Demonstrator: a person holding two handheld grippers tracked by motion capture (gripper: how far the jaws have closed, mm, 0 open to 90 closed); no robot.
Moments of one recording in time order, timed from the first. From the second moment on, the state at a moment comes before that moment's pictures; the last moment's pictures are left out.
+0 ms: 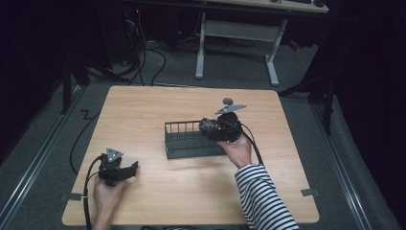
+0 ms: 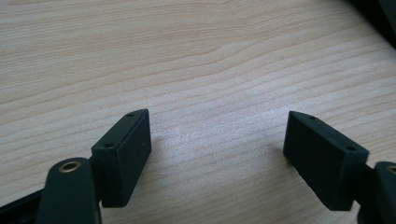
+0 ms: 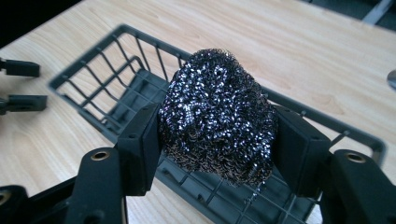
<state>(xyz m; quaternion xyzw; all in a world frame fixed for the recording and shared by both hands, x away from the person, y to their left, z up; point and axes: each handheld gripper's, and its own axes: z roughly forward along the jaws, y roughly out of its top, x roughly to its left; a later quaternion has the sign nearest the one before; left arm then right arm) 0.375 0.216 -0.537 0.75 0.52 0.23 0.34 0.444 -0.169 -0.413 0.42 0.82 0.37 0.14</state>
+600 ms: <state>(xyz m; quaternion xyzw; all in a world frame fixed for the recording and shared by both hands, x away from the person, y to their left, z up) 0.375 0.216 -0.537 0.75 0.52 0.23 0.33 0.462 -0.165 -0.435 0.44 0.82 0.34 0.12</state>
